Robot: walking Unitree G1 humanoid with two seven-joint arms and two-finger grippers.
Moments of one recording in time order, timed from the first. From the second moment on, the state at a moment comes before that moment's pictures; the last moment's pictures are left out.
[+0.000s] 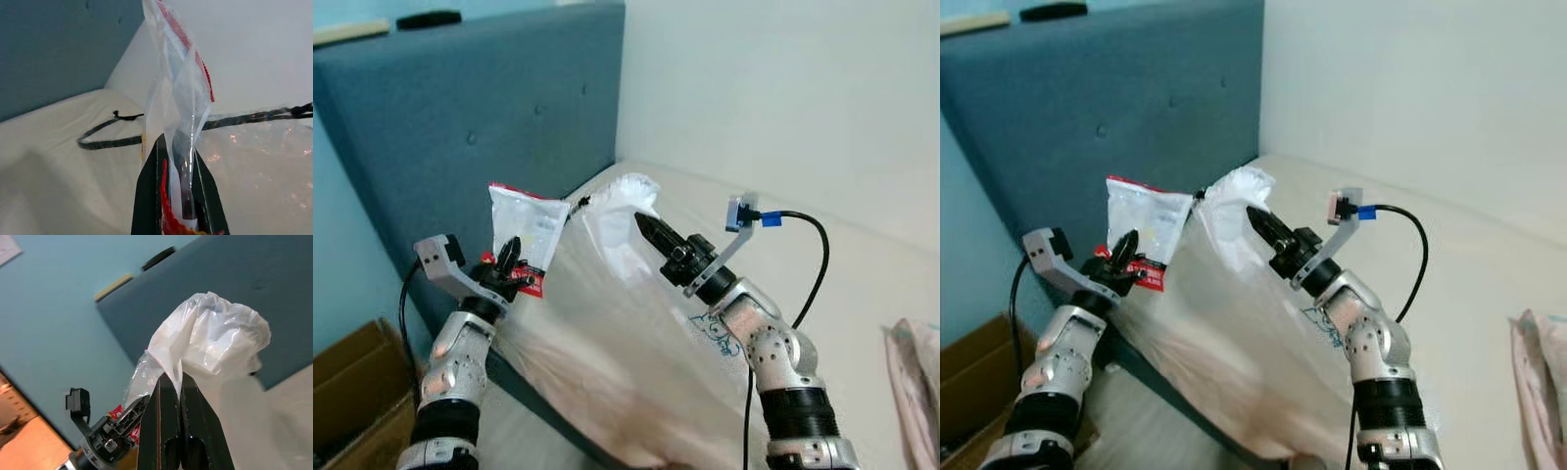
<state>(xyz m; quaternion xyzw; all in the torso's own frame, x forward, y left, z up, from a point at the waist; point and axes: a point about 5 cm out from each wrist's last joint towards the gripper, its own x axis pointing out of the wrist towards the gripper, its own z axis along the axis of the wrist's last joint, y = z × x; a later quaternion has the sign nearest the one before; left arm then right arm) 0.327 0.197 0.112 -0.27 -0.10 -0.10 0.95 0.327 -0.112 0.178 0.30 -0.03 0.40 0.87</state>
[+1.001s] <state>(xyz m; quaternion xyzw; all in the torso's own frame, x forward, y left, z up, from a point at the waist) 0.290 0.205 0.021 -0.24 0.11 0.01 0.96 0.330 -0.117 0.147 0.23 0.00 0.35 0.91</state>
